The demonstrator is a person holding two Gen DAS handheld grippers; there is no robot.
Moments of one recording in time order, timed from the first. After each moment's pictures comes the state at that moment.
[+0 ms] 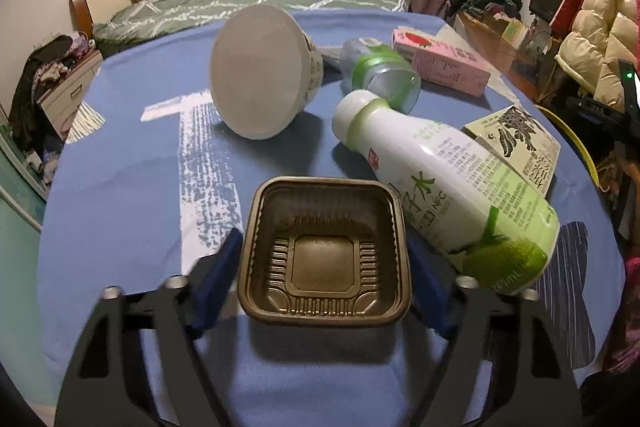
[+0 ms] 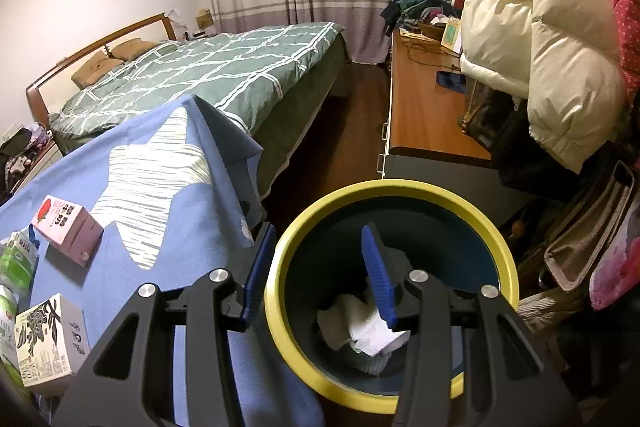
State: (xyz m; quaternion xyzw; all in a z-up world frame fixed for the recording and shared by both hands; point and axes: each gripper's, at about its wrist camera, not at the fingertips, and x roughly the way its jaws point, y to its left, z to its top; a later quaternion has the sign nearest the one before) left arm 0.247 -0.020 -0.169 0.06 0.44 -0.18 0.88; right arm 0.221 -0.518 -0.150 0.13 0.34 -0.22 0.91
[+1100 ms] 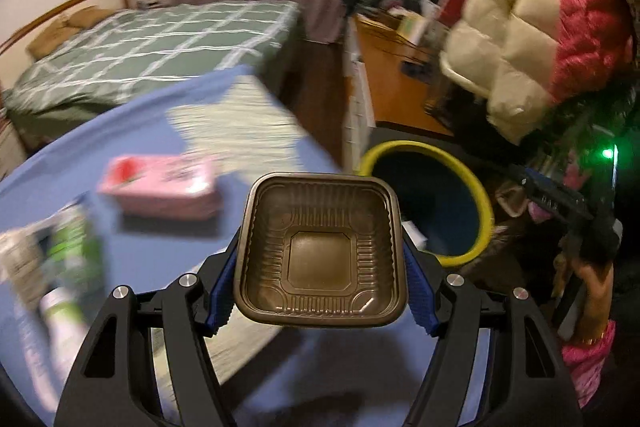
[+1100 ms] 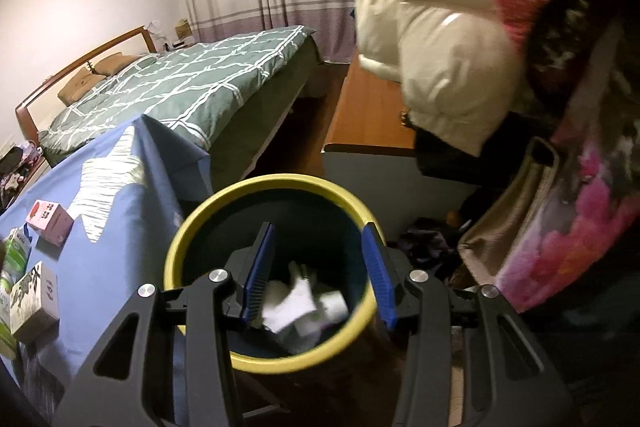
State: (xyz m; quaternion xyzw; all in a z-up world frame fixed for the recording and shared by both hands) left arm 0.245 -0.304 -0.092 0.09 0.41 -0.35 0.84; right arm 0.113 -0.612 -0.131 0.14 0.33 -0.24 0.90
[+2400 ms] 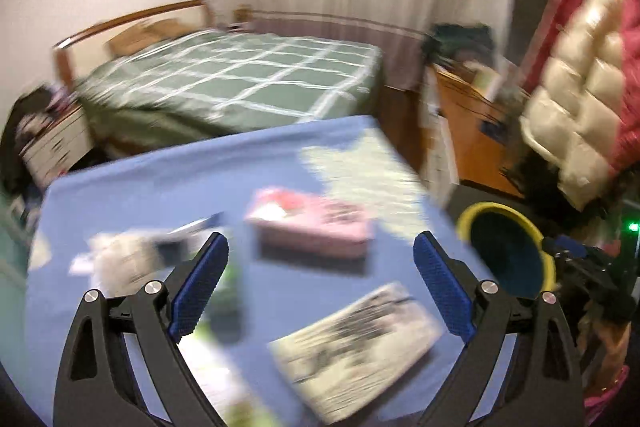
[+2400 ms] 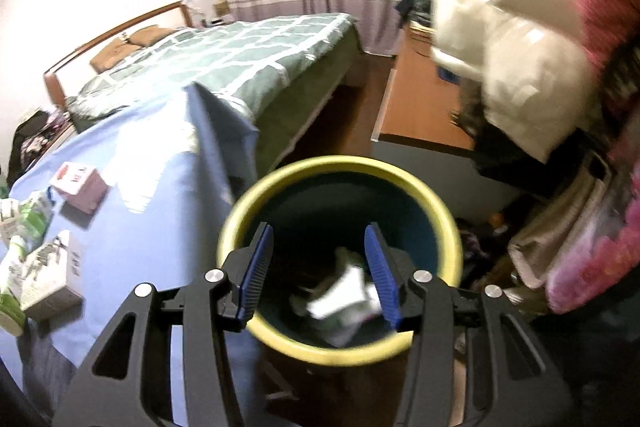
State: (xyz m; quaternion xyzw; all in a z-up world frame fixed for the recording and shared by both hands) left arm 0.282 -0.160 -0.065 0.03 0.35 -0.19 0.92; right arm 0.176 -0.539 -0.136 0.11 0.36 -0.15 0.91
